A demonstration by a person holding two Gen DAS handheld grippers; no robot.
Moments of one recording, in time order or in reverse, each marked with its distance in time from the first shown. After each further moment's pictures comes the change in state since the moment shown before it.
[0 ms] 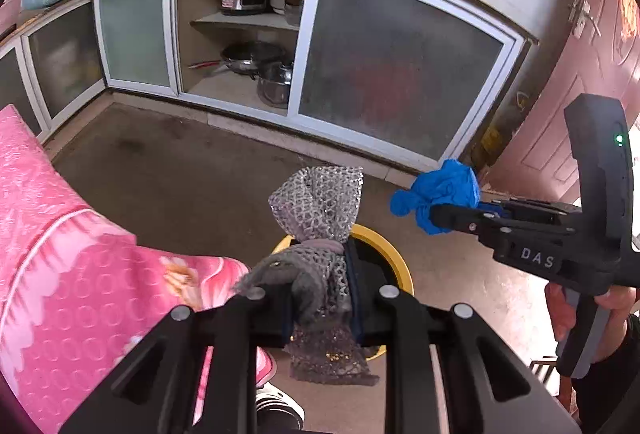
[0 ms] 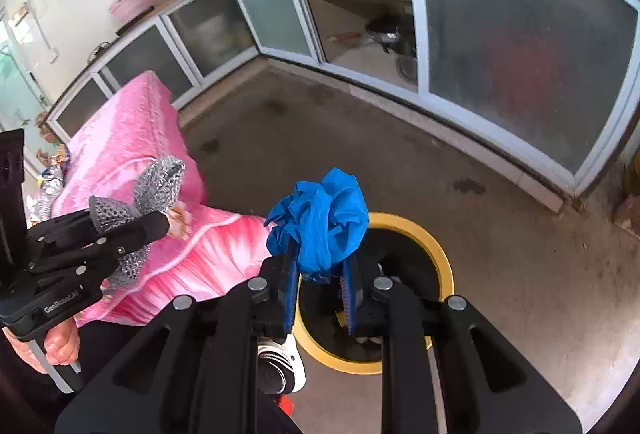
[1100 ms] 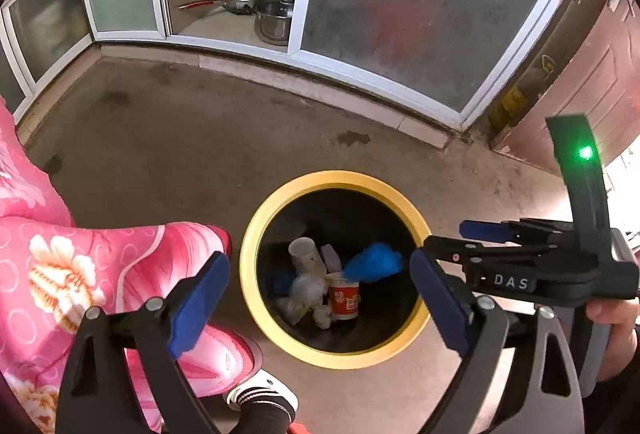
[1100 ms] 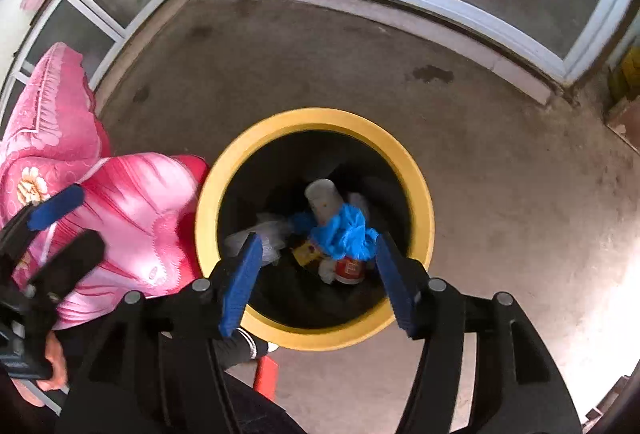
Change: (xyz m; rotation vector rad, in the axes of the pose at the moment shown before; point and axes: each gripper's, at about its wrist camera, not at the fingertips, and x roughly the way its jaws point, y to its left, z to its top) left arm 0.111 -0.003 -0.012 -0.035 0.175 0.013; right arm 0.097 -0.071 -0.039 0.182 0.291 -0.139
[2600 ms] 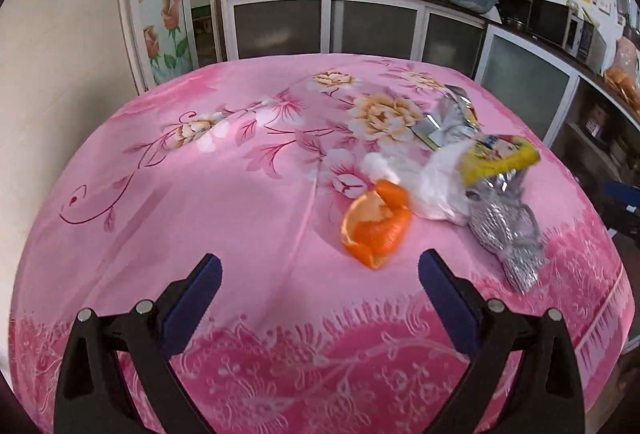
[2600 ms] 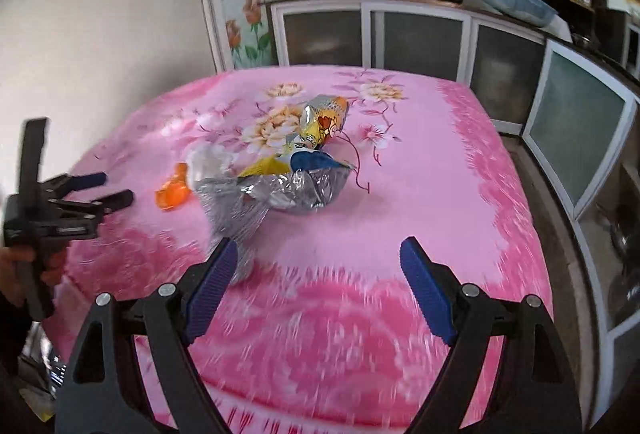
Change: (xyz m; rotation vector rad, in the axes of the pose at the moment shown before) left arm -0.409 0.417 -0.281 -0.773 -0.342 0.760; right arm -0.098 0.596 -0.044 -1.070 -0.311 0.490
